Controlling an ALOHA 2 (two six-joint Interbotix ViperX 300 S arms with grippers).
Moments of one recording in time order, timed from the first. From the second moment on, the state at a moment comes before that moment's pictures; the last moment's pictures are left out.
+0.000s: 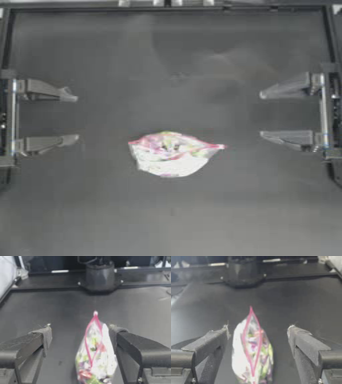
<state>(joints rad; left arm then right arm) 0.14 -0.92 1.09 0.00 -0.10 0.08 -0.15 -0.85 1.05 -0.39 0.02 0.44</state>
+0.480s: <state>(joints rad) 0.14 -0.99 1.13 0.00 -0.10 0.08 -0.15 -0.89 1.08 -0.39 0.02 0.44</state>
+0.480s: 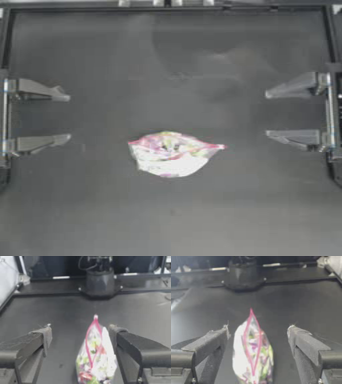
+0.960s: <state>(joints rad) 0.14 -1.07 1.16 0.00 -0.10 0.08 -0.15 -0.92 1.08 -0.39 0.02 0.44</state>
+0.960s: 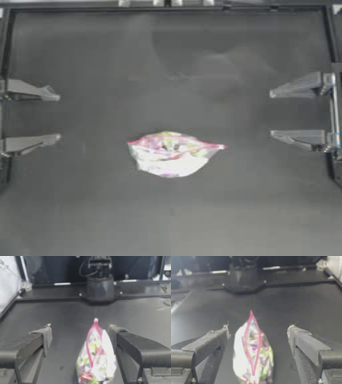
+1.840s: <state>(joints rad) 0.15 -1.10 1.17 0.00 -0.10 0.08 -0.16 -0.99 1.10 -0.39 -0.04 0.44</state>
